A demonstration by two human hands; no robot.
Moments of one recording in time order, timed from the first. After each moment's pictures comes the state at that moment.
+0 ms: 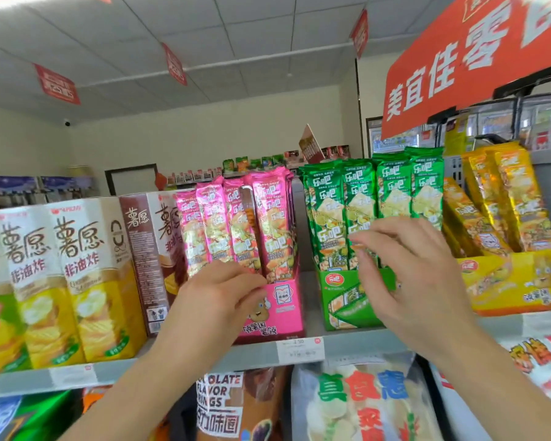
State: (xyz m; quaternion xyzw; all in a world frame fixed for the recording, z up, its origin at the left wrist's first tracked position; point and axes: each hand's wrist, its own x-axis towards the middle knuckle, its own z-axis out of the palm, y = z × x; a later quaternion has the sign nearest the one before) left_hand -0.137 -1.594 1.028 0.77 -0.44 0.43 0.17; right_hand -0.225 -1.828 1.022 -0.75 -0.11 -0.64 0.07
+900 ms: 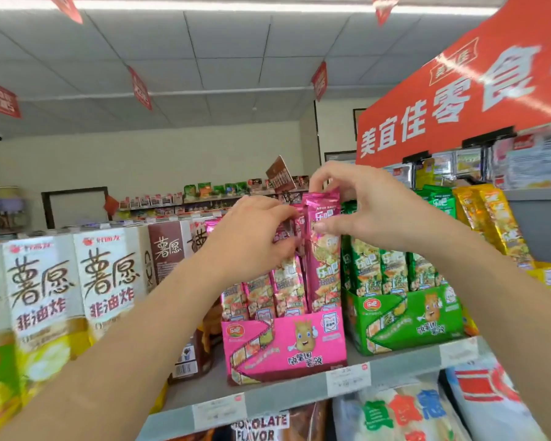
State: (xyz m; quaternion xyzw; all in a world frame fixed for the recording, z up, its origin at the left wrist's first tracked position) left_hand -0.075 -1.596 1.142 0.75 -0.53 0.38 0.09; right_hand -0.206 -1.750 1.155 -0.89 -0.11 -0.40 0.17
